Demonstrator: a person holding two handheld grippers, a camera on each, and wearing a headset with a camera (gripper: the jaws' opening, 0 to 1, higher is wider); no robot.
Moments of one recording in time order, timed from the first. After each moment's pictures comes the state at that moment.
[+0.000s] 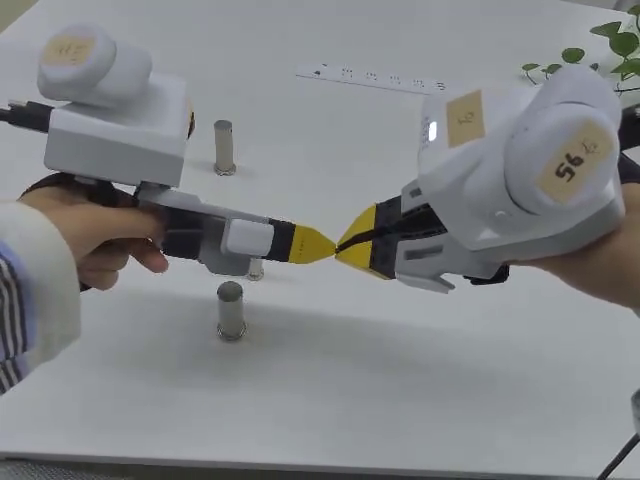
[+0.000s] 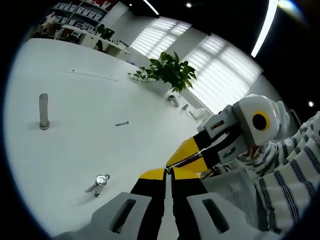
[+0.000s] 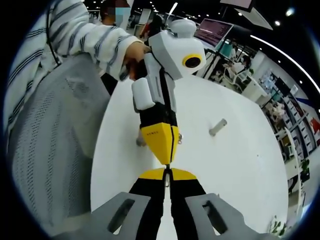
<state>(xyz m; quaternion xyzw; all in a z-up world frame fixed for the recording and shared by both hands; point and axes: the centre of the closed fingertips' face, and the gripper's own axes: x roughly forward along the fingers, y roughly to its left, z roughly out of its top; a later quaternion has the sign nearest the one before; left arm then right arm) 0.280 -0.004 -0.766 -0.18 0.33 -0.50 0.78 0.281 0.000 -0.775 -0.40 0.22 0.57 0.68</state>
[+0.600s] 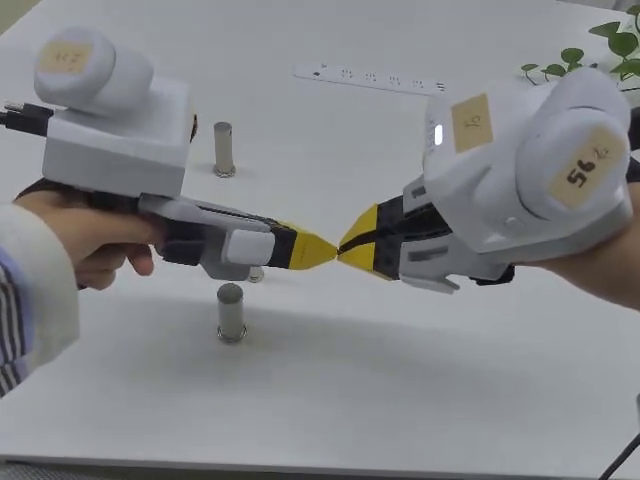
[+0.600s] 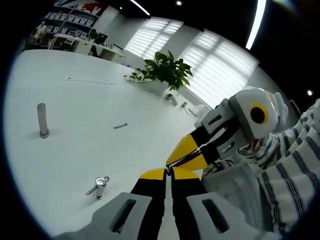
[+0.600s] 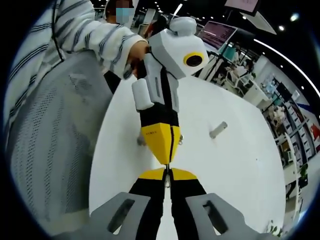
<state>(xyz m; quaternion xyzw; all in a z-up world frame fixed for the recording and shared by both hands) 0.277 -0.004 -0.766 -0.16 0.32 -0.51 0.78 0.279 -0.001 -0.774 -0.41 0.20 0.58 0.67</state>
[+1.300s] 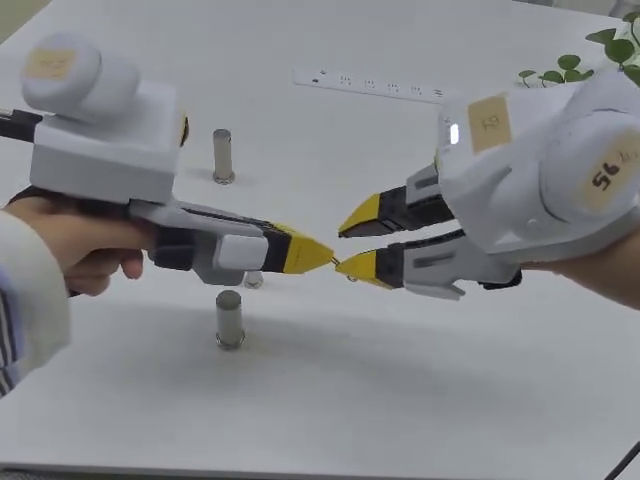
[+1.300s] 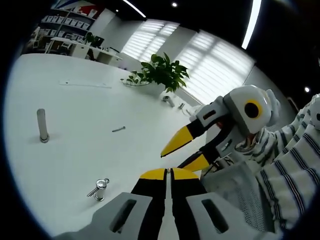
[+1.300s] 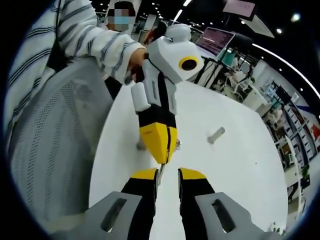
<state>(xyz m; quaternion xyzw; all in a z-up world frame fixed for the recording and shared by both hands) 0.273 -0.003 -0.760 -0.15 0.31 -0.52 0.78 0.281 -0.001 -0.766 -0.39 0.19 0.60 0.68</state>
